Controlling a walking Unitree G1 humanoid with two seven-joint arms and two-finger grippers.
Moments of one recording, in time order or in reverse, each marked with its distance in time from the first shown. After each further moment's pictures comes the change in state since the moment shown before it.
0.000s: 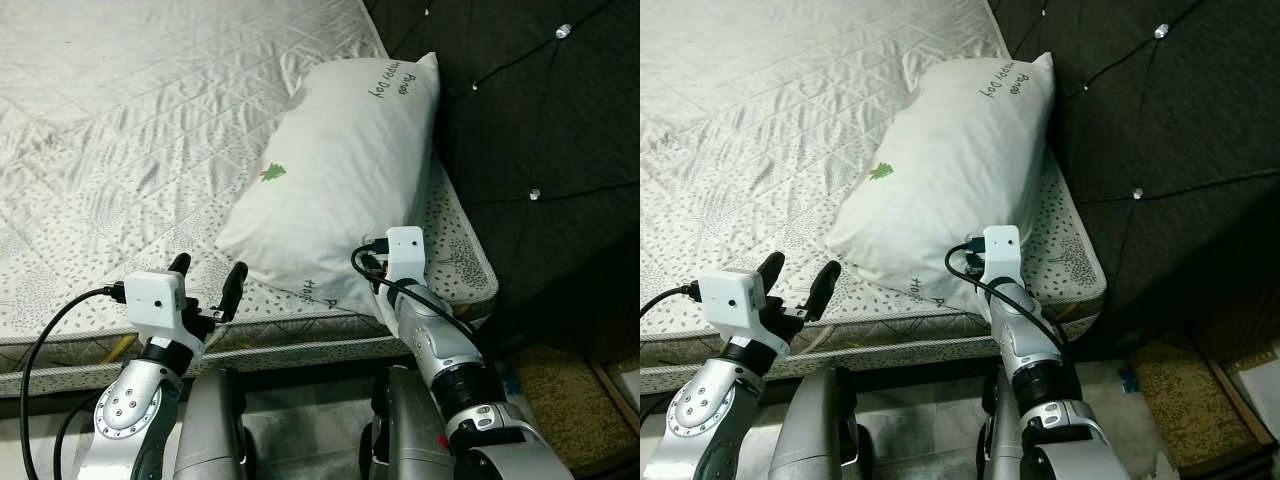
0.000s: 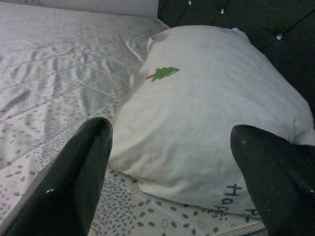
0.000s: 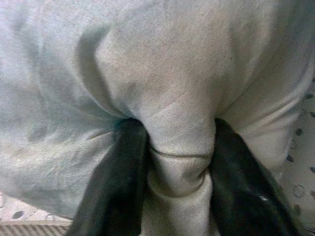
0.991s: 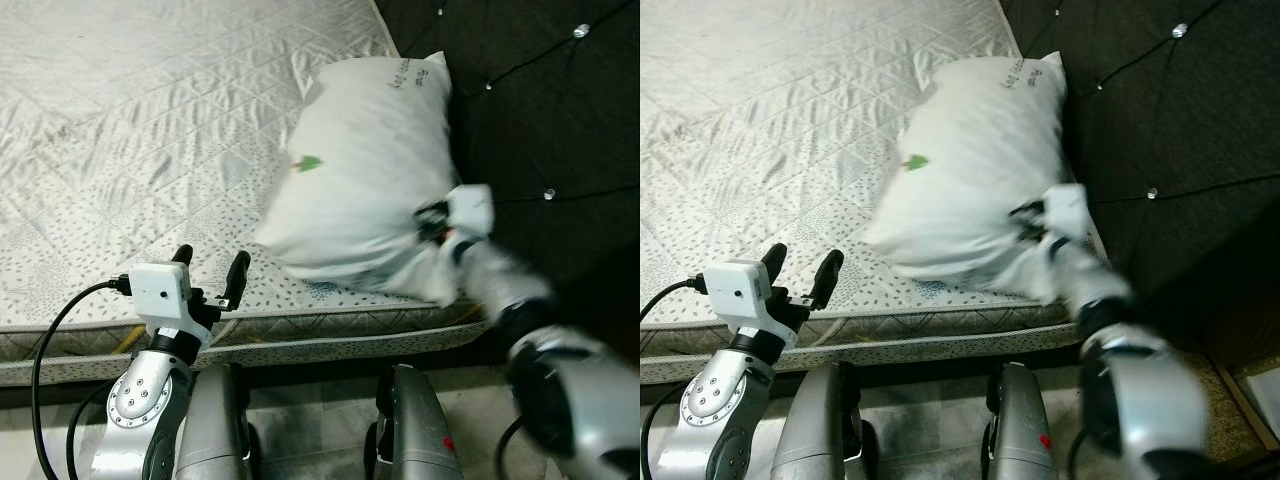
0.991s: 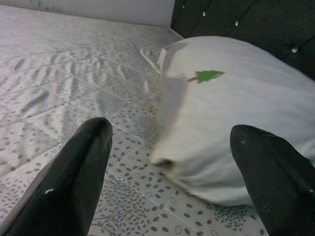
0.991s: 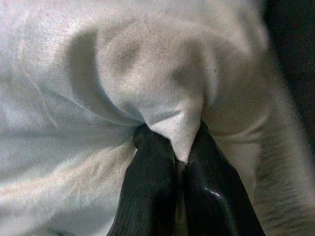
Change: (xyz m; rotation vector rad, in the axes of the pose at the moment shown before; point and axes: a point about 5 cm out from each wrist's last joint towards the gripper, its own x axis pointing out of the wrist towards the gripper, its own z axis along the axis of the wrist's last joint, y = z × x) left arm 0.010 -0.004 0.002 -0.013 -0.033 0.032; right arm 0.003 -0.111 0.066 -0.048 -0.016 -0.125
